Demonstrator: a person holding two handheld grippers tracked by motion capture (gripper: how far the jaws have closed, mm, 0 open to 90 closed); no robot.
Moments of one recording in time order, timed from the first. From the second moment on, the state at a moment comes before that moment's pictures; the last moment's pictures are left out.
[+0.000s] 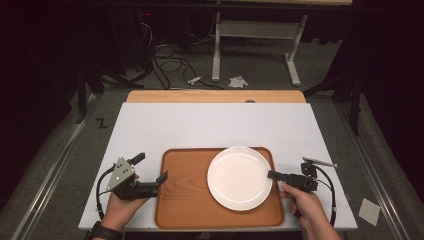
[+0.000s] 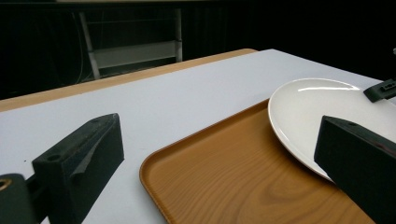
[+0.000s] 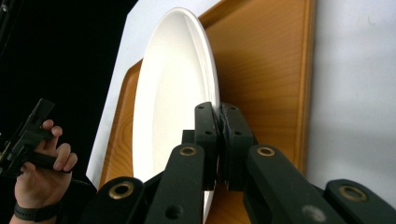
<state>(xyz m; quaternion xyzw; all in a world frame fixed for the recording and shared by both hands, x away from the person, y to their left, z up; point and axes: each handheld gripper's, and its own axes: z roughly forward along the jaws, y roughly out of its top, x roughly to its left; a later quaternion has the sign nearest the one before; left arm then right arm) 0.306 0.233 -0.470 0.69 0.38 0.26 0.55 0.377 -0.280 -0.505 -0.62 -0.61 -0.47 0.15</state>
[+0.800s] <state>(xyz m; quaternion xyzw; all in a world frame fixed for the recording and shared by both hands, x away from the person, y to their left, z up) 0.305 0.232 -0.470 0.69 0.37 0.27 0.55 0.379 -0.271 -0.507 -0.62 -0.65 -0.43 0.12</state>
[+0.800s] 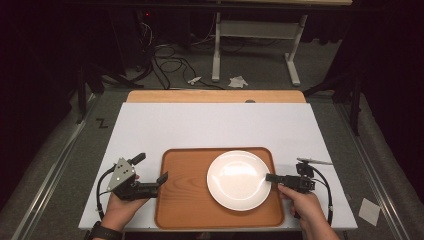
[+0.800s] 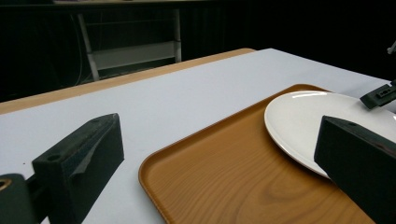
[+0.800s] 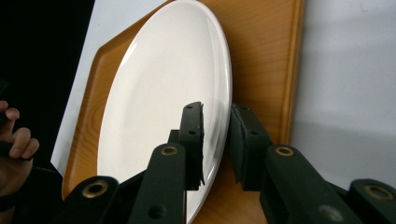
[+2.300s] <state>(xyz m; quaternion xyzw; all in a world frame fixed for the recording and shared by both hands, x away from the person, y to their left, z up) 0.309 0.227 -0.473 0.71 0.37 0.26 0.54 0.352 -0.308 -0.451 -0.53 -0.68 -0.47 -0.17</state>
